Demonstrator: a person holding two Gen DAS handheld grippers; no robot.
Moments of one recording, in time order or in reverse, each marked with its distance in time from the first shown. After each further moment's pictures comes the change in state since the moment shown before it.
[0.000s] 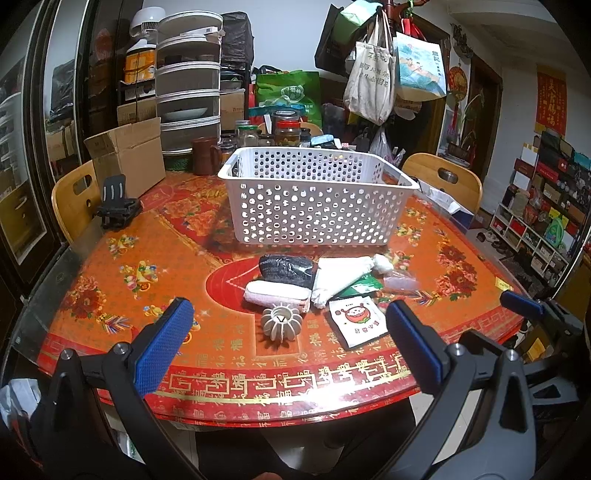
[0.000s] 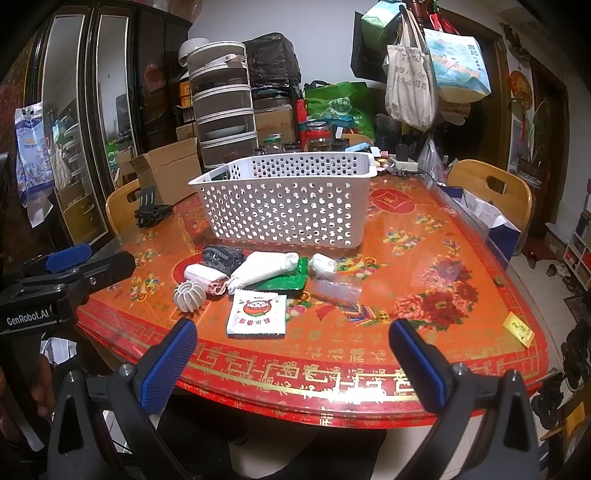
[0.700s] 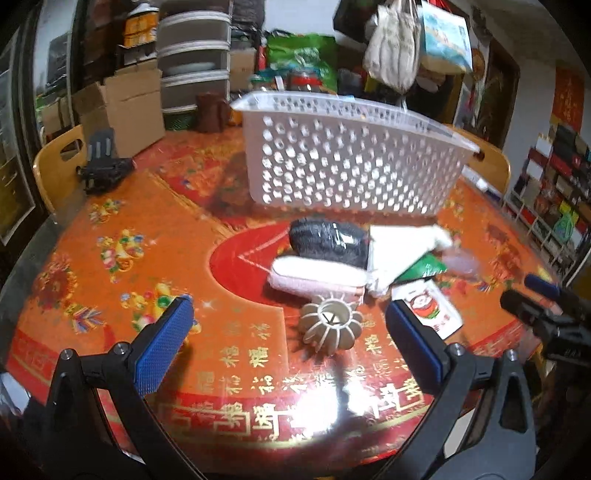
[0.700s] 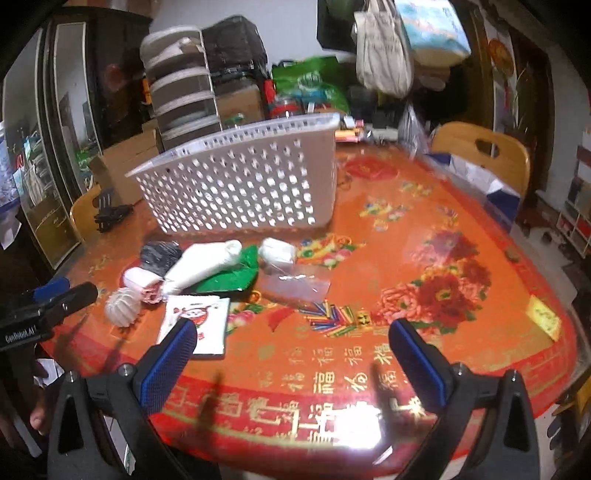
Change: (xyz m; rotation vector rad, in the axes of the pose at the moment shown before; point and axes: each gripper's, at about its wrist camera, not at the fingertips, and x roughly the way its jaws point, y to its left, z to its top) left arm 0.117 0.041 -0.021 -0.015 0.152 0.023; right arm 0.079 -0.050 0.001 0.103 0.084 -0.041
